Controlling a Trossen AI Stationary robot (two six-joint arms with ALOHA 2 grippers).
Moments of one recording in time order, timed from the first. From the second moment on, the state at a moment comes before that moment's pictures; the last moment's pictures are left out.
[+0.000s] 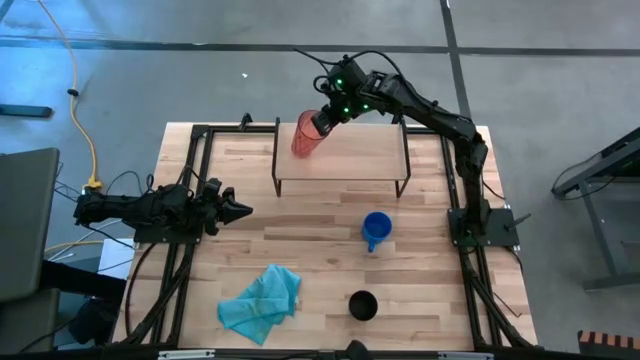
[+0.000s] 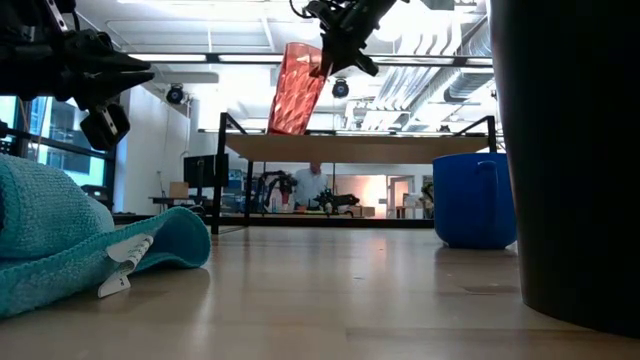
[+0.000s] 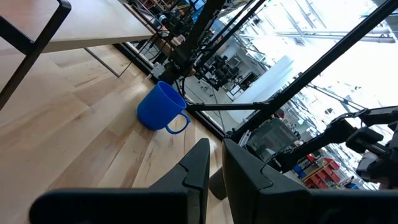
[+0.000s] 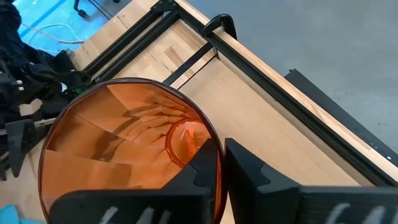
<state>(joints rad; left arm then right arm) 0.07 0.02 0.01 0.02 -0.02 -0.77 -0.46 2.00 2.24 -1.02 -0.09 0.33</state>
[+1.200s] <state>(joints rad) 0.06 0.02 0.01 0.01 -0.01 -0.77 -0.45 2.02 2.24 -1.00 -0.12 0.31</state>
